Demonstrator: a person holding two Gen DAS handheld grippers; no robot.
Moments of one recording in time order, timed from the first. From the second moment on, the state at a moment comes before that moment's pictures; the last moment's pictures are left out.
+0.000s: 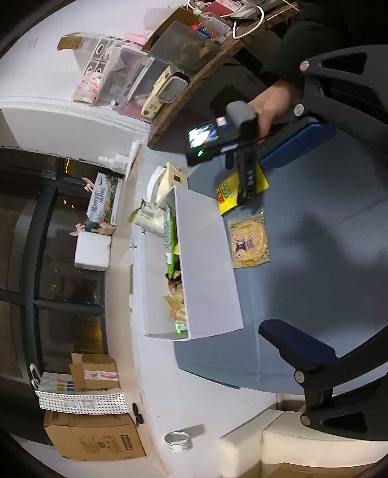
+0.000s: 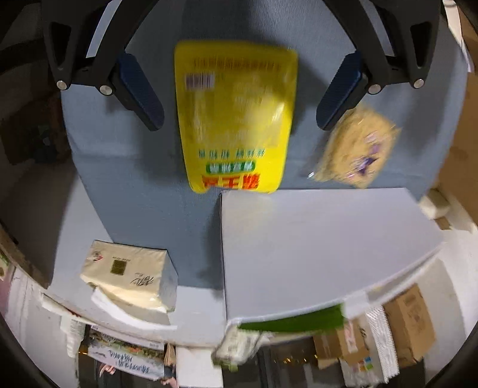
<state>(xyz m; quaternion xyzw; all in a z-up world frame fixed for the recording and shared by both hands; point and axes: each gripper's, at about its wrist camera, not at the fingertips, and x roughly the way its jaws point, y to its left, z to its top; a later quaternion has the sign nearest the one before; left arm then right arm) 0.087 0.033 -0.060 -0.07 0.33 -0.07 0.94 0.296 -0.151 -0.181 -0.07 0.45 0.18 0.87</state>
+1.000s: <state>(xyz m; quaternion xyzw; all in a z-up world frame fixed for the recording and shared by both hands) 0.261 -0.037 -0.184 -0.02 0.49 -0.01 0.87 0.176 -0.266 -0.130 0.06 0.39 0.22 0.89</state>
